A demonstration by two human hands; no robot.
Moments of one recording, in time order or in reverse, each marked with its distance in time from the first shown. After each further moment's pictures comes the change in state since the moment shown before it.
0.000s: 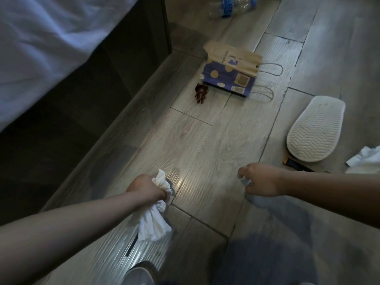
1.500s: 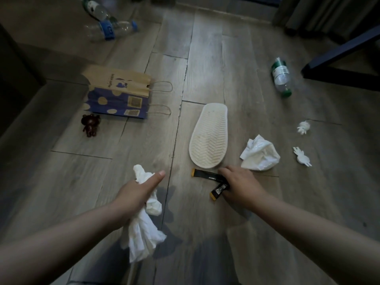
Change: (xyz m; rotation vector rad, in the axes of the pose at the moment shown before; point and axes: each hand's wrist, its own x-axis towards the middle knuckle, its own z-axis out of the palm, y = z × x) left_hand -0.024 0.209 0.074 -0.452 -0.336 0.368; right_hand -0.078 0.141 0.083 0.237 0.520 0.485
